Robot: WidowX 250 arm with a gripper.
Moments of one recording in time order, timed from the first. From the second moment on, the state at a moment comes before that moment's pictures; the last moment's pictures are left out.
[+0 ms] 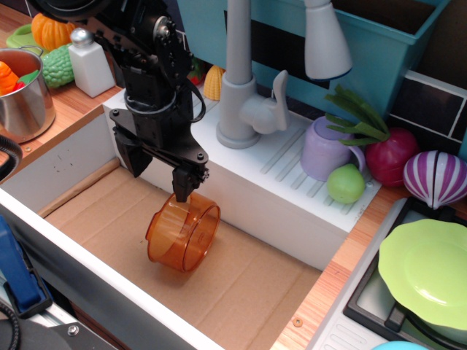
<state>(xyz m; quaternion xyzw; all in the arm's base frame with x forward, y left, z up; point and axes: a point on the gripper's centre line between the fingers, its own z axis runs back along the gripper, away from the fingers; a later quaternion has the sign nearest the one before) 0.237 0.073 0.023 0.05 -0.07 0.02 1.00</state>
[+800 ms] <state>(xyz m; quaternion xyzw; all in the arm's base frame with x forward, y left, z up) 0.234 0.076 -0.002 -0.03 -0.11 0.03 0.99</state>
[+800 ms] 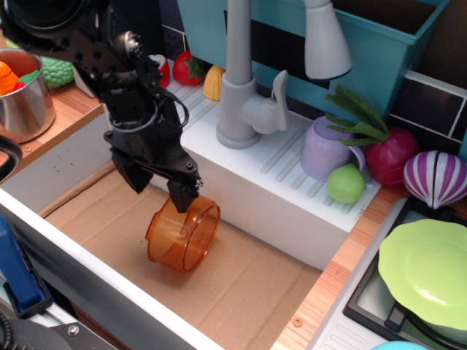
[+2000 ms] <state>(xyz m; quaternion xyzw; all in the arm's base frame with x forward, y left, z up) 0.240 0.069 -0.020 -0.08 -0.14 0.06 0.98</state>
